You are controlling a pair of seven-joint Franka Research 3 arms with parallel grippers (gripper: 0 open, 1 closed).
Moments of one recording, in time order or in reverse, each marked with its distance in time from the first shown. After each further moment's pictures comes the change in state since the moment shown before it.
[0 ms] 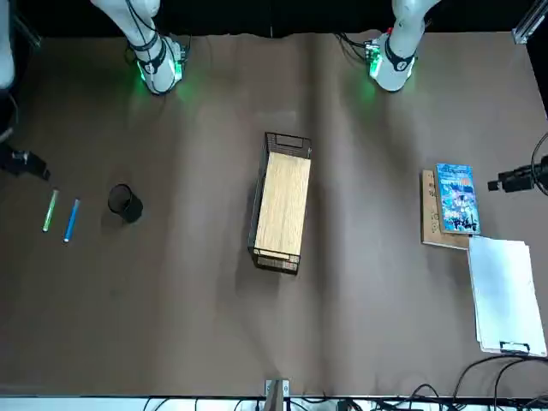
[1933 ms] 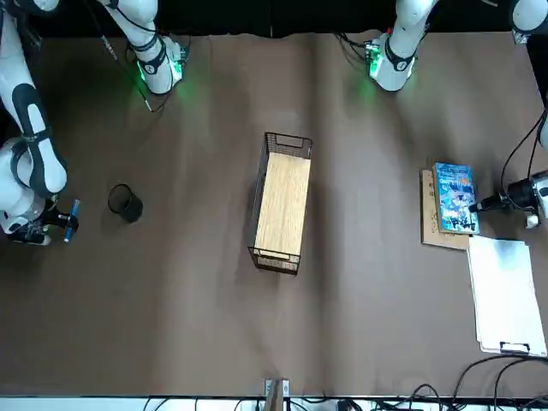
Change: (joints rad) left arm 0.239 0.446 0.001 0.033 -0.232 0.237 0.701; right arm -0.243 0.590 0.024 -0.057 0.040 0.672 -0.210
